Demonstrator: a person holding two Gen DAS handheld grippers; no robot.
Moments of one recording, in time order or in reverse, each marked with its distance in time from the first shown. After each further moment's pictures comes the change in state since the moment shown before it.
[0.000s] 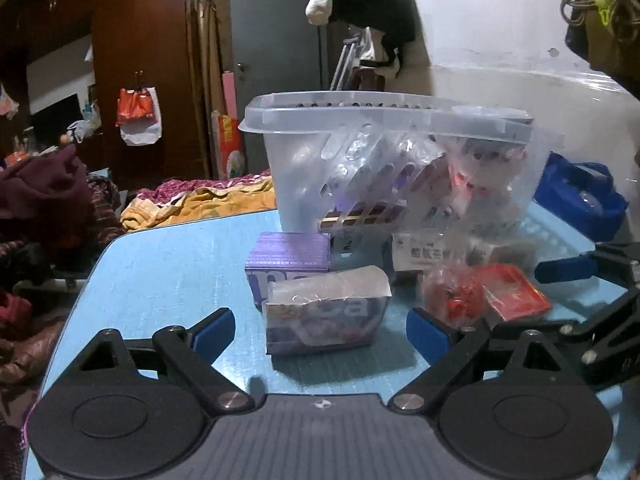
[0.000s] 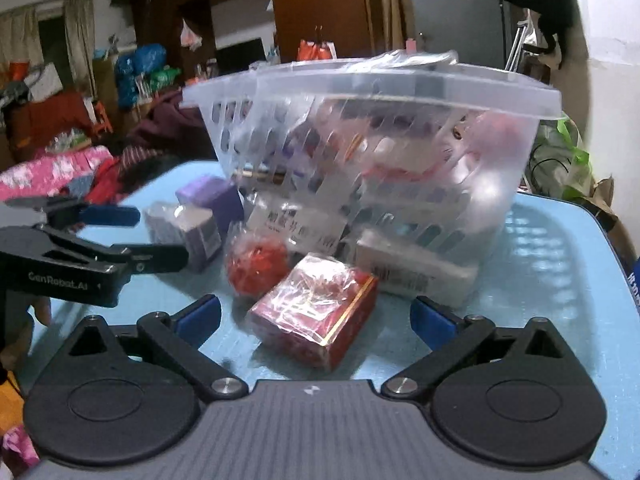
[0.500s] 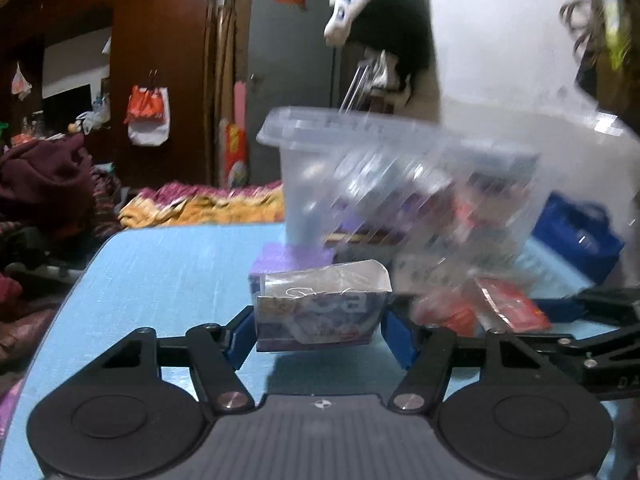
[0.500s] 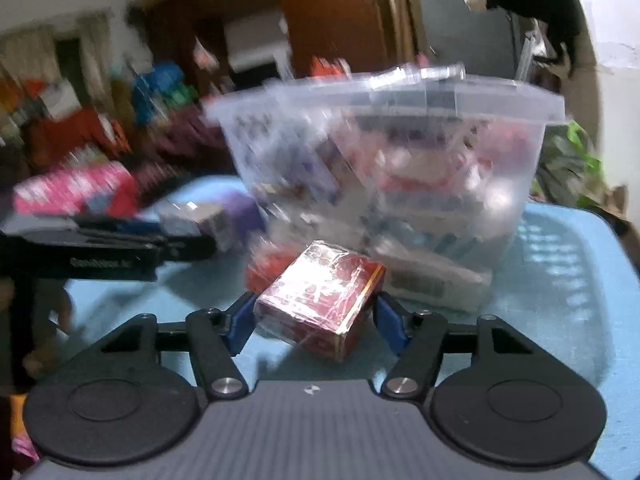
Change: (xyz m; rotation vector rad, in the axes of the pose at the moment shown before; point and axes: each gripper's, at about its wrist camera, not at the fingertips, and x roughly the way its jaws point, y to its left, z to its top) left arm -0.015 0.007 -0.007 -0.103 -0.094 -0.042; right arm -0.020 -0.004 -0.011 0.025 -0.108 0.095
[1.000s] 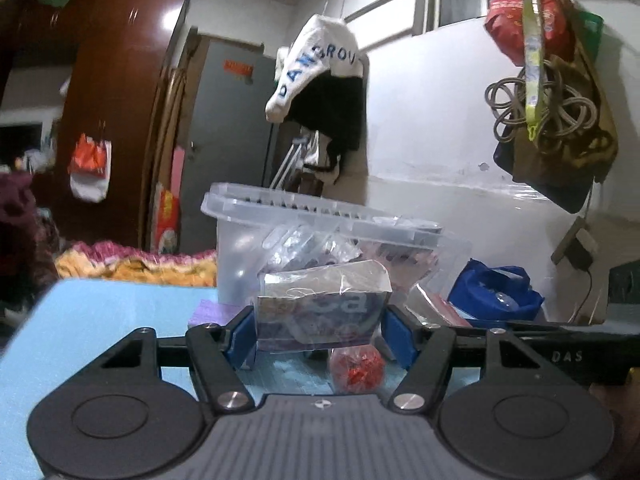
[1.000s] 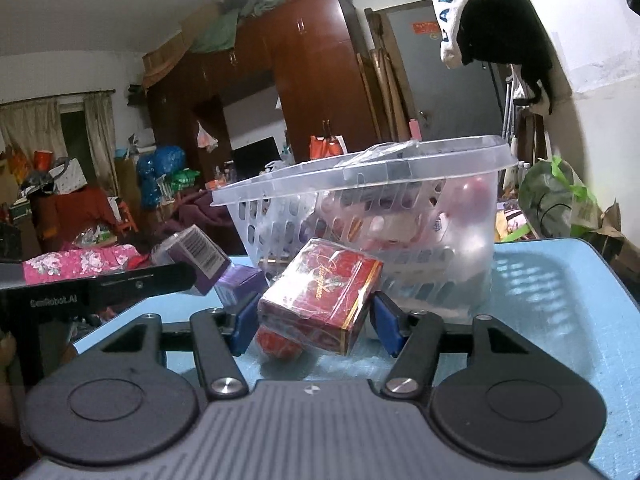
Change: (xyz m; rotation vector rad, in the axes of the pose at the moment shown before) left arm -0.030 -0.001 -0.012 -0.007 -0.244 -0.225; right arm -0.019 -0.007 -0.003 0.067 -0.218 -0.002
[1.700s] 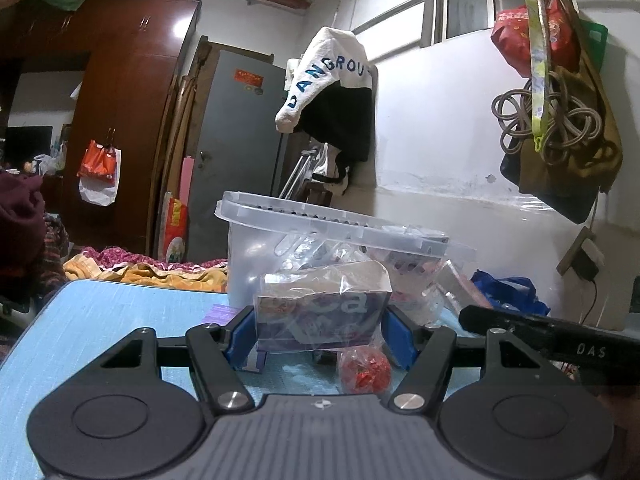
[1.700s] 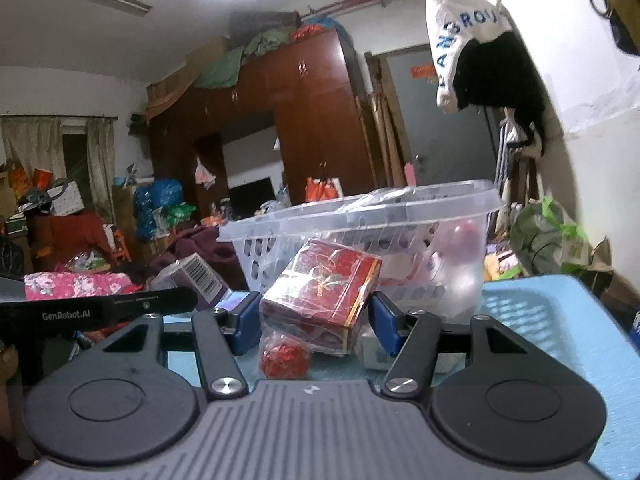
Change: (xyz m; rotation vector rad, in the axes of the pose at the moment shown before) left arm -0.008 0.008 -0.005 -0.028 -0.026 0.018; right arm -0.018 0.009 -0.008 -0.033 -0.160 -0.034
